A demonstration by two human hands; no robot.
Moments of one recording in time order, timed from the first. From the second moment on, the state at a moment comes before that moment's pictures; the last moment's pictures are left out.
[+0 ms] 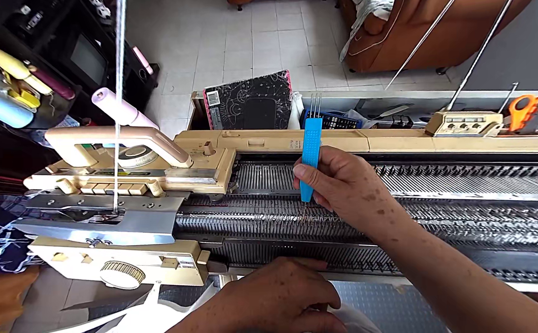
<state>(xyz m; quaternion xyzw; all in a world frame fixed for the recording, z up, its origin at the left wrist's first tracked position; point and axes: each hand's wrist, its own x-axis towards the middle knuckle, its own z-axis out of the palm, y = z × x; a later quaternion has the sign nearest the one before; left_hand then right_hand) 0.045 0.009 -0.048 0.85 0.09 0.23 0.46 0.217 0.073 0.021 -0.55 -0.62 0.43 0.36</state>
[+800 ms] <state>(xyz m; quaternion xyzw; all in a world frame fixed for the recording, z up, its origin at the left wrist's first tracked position) 0.042 0.006 -0.044 0.89 0.09 0.25 0.38 0.256 -0.016 -0.031 -0.24 -0.89 0.07 0.38</state>
